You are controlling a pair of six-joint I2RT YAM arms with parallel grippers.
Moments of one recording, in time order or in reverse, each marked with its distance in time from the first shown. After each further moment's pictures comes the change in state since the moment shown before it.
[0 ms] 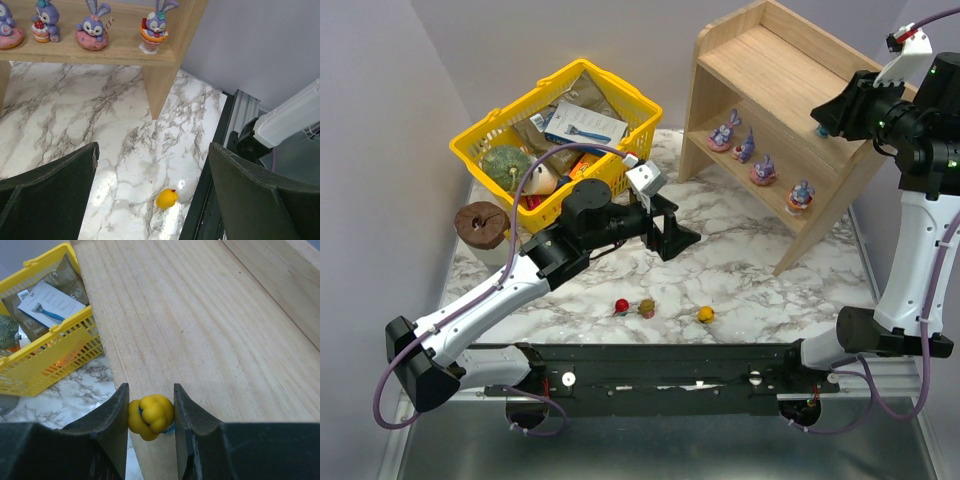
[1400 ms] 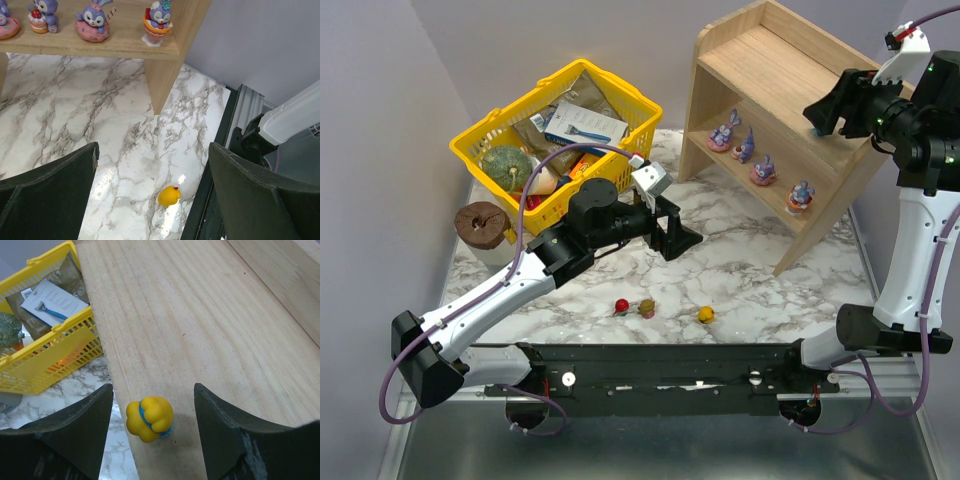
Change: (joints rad) left arm 0.000 0.033 0.000 0.000 0.000 0.007; right arm -0.003 0.013 -0.001 0.008 -0.009 0.006
